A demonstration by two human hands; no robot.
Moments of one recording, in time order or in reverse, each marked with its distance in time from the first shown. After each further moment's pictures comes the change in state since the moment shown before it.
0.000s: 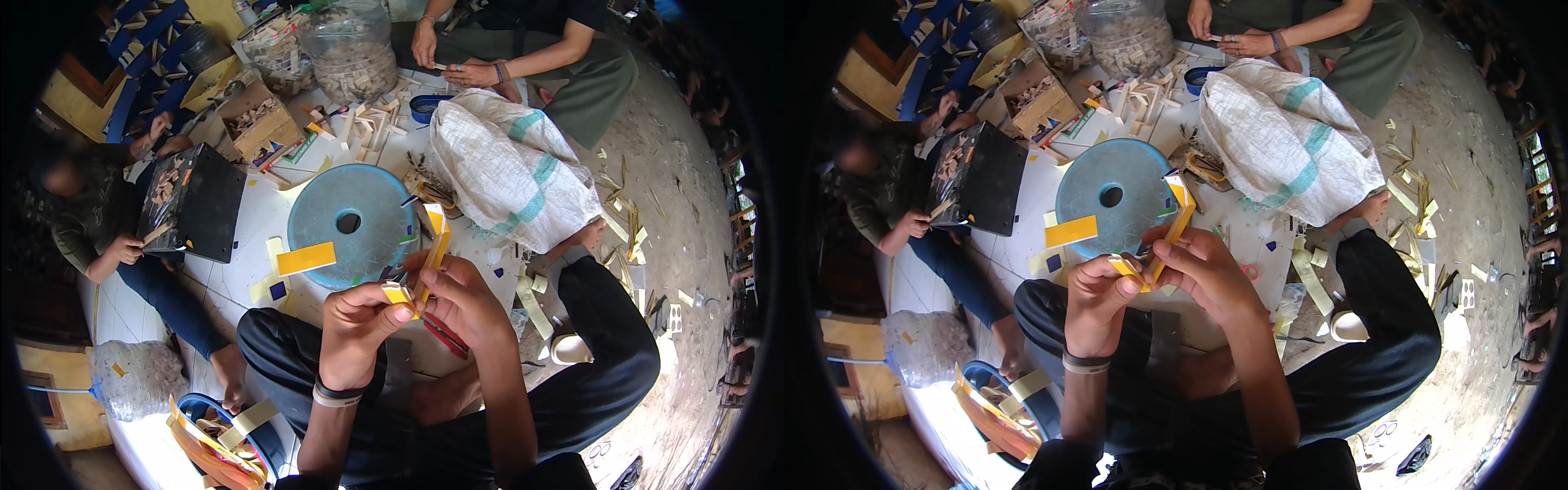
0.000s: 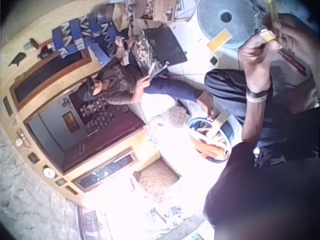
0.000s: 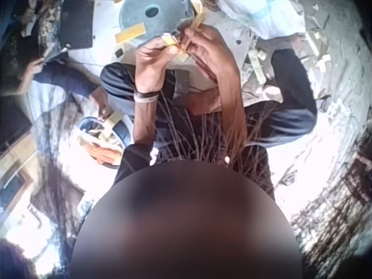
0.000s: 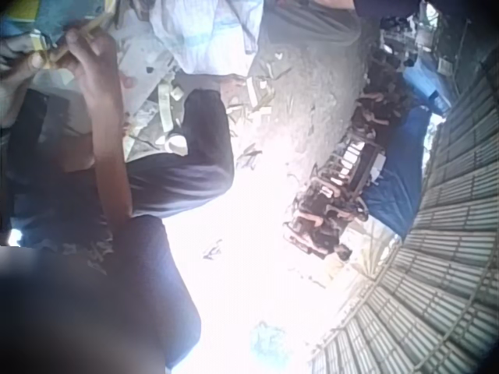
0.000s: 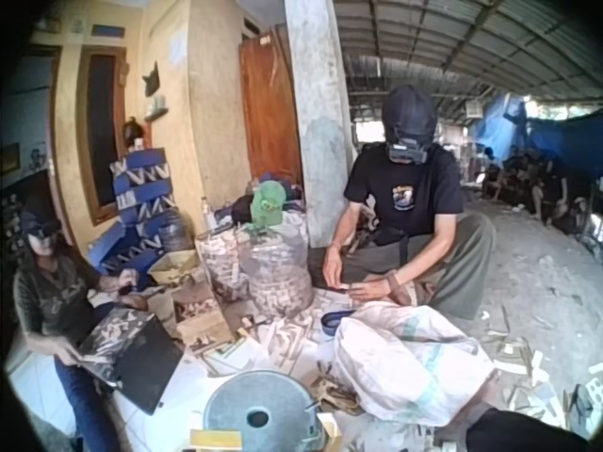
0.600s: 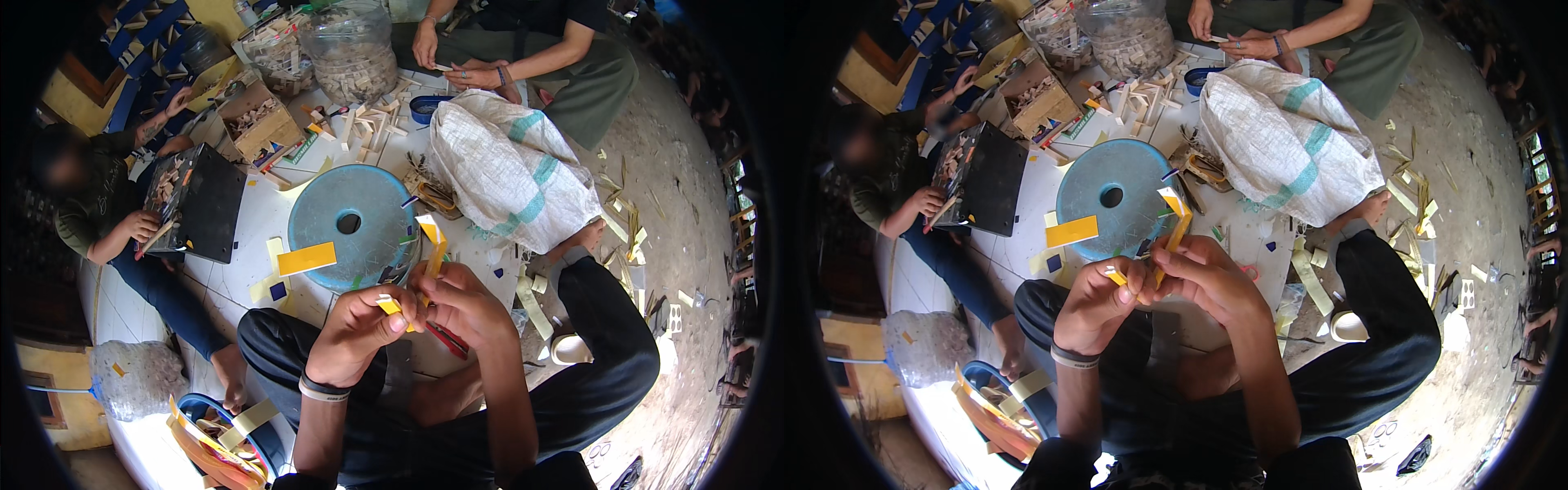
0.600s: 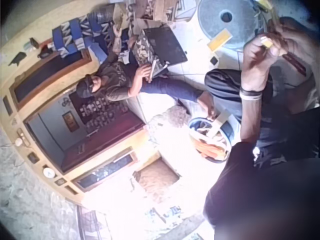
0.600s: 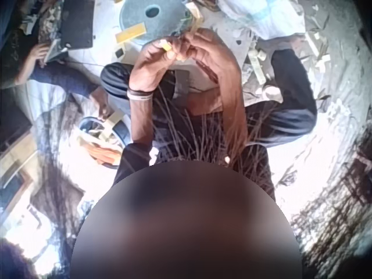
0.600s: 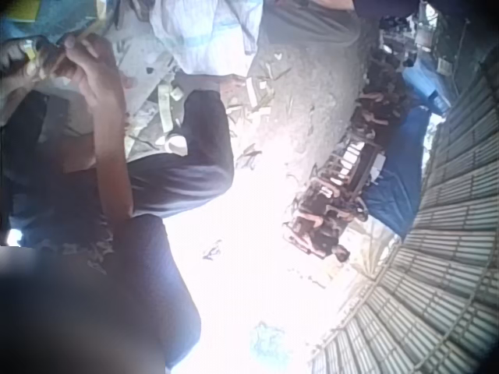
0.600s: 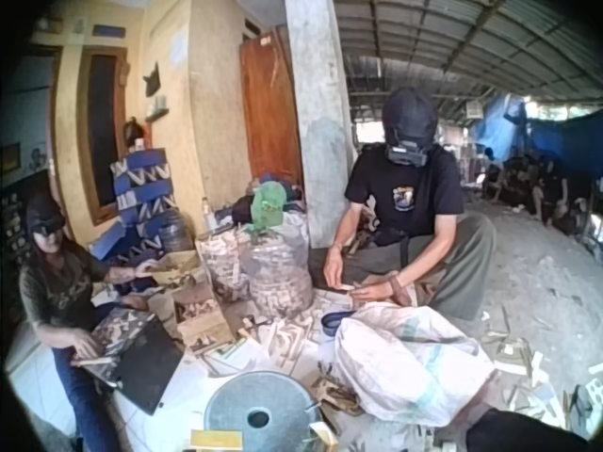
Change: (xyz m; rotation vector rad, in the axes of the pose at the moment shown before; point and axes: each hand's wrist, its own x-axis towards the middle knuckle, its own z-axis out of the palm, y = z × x) left_hand 0.008 0.006 -0.020 -0.139 -0.347 -0.167; right_hand 0.000 0.003 -0.010 0.089 -0.144 0.049
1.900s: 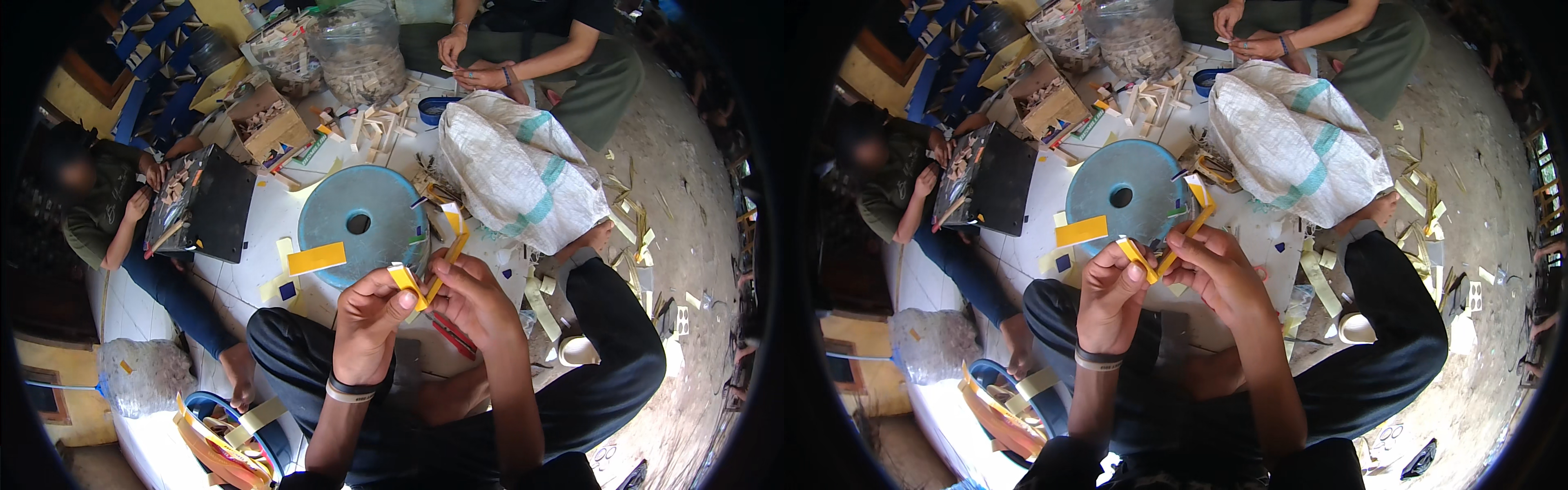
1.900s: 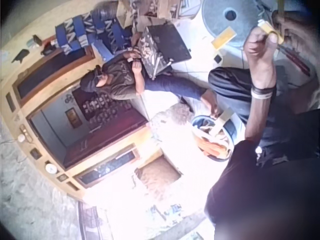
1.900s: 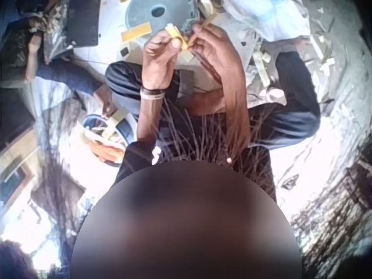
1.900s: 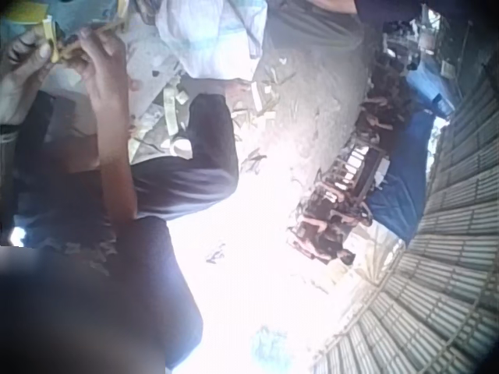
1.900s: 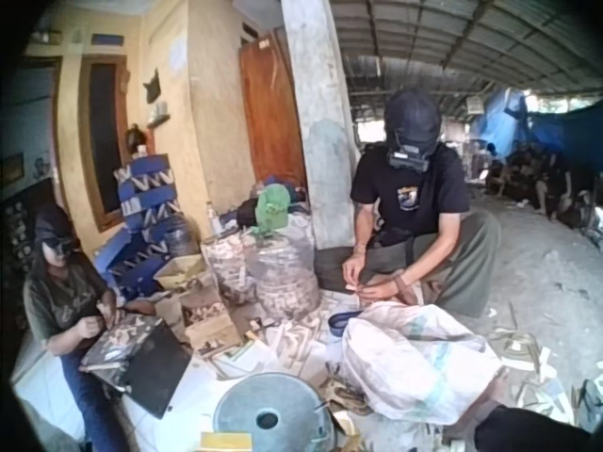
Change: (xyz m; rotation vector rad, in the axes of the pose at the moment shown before) left_hand 0.006 -0.014 0.020 0.023 0.324 0.198; right_hand 0.001 -0.003 0.013 -0.021 0.233 -0.089
